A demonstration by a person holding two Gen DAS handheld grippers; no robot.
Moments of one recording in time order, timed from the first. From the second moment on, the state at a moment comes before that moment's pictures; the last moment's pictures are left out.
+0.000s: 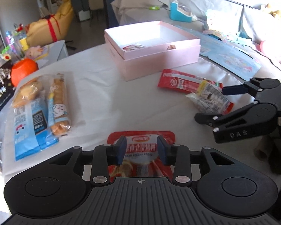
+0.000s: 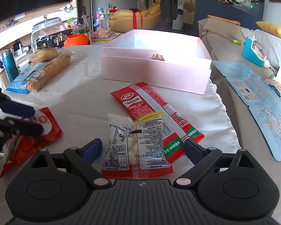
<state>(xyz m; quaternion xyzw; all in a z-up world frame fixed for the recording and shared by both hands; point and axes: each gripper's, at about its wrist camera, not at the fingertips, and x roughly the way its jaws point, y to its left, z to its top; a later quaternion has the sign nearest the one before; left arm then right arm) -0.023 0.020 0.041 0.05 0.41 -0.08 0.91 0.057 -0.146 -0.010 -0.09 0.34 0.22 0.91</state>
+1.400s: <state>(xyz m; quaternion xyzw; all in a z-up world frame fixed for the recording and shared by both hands) -0.016 0.038 0.017 0.00 0.42 -0.07 0.90 0.066 -0.142 -0.009 -0.10 0.36 0.23 0.90</state>
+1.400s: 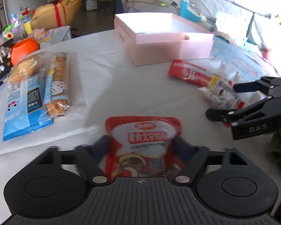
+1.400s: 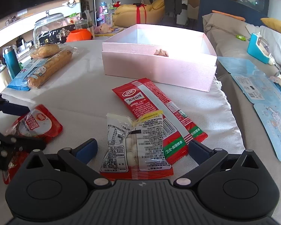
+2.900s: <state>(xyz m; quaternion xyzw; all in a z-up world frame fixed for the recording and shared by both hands) -0.040 0.021 0.024 0.03 0.36 -0.08 0.93 0.050 -0.150 0.015 -0.11 0.34 0.28 0.89</state>
